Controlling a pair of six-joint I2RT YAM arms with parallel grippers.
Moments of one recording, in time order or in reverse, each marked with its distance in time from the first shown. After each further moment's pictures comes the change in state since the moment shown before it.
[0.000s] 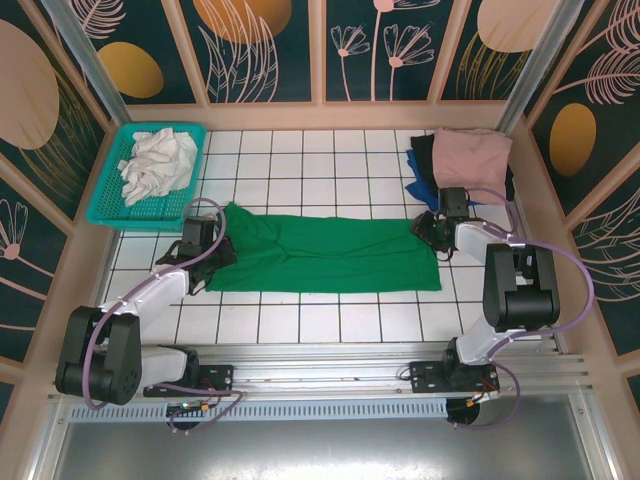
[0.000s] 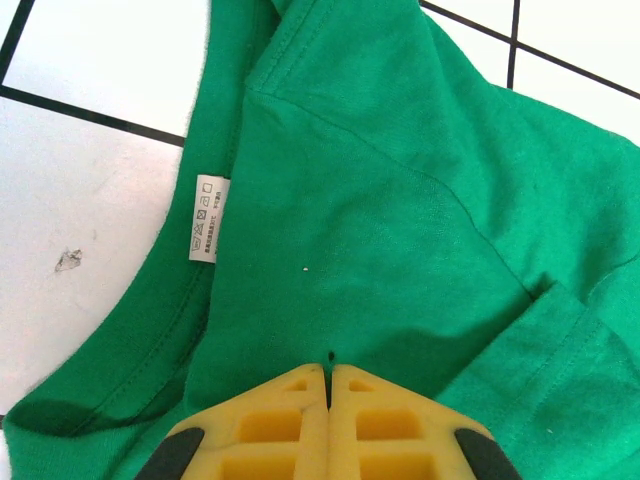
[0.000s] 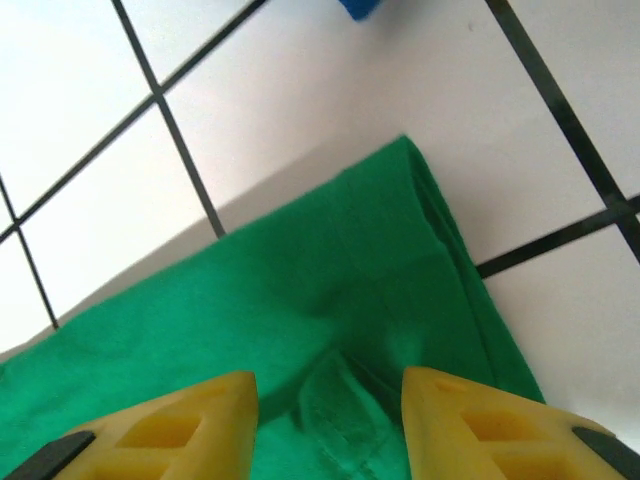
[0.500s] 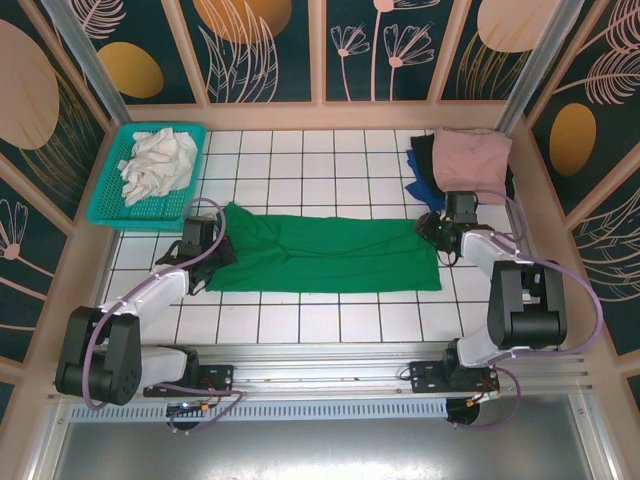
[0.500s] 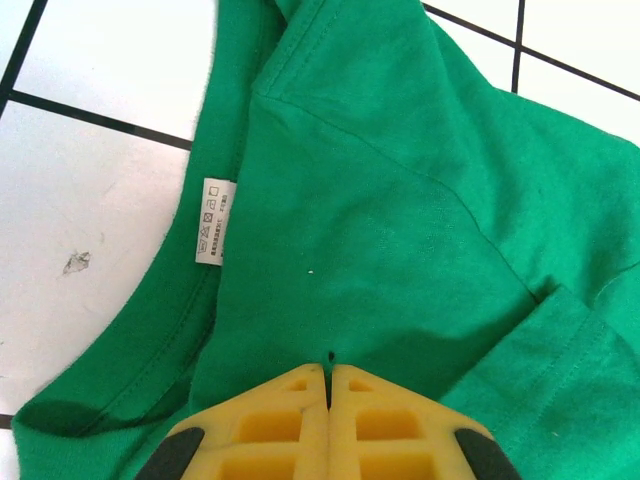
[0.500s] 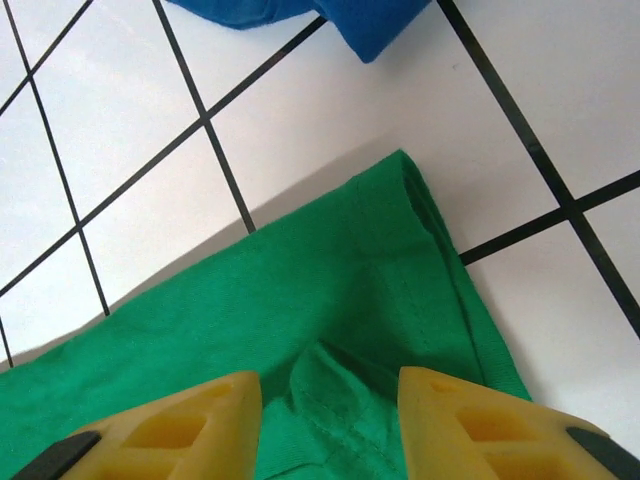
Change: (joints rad) left arm 0.000 -0.002 0.000 -0.001 -0.006 0.000; right arm -0.021 -0.112 -0.067 0.024 -0.016 -0.003
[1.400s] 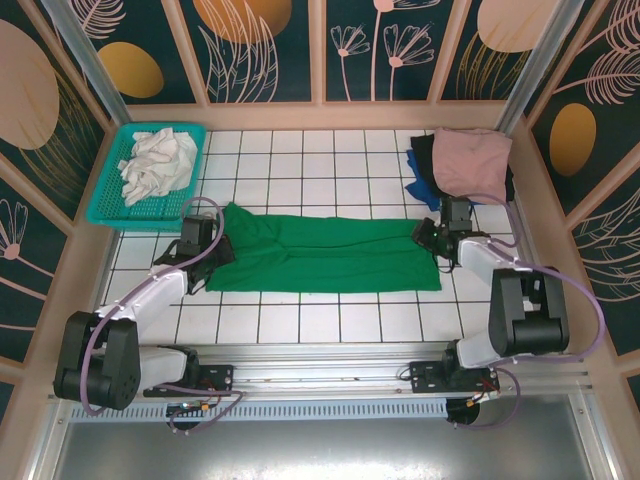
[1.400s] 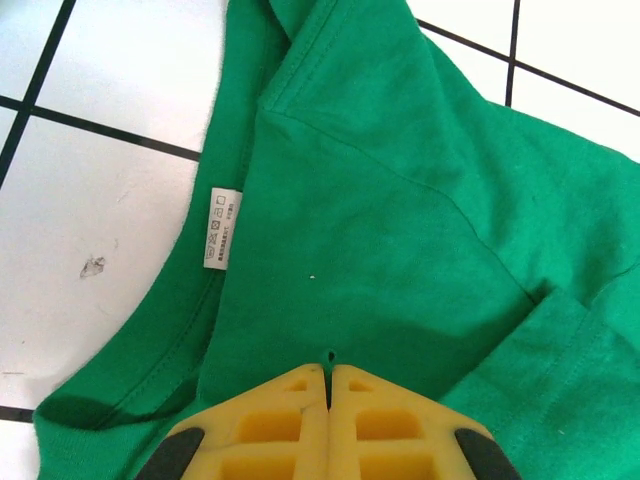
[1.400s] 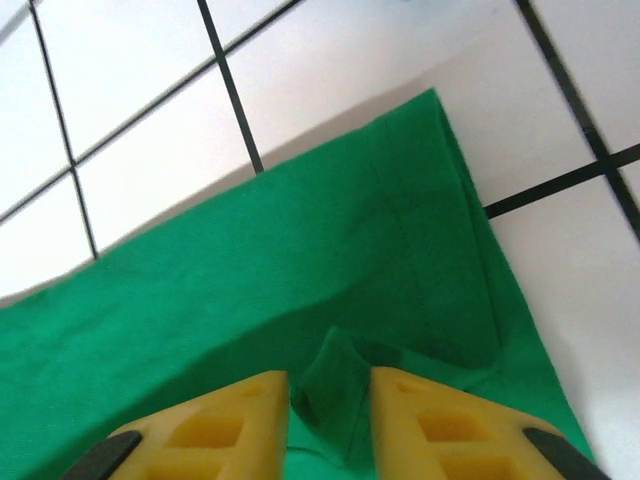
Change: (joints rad) left arm 0.000 -0.025 0.013 -0.027 -0.015 0.000; right arm 0.032 -0.064 -0.063 0.018 0.017 -0.056
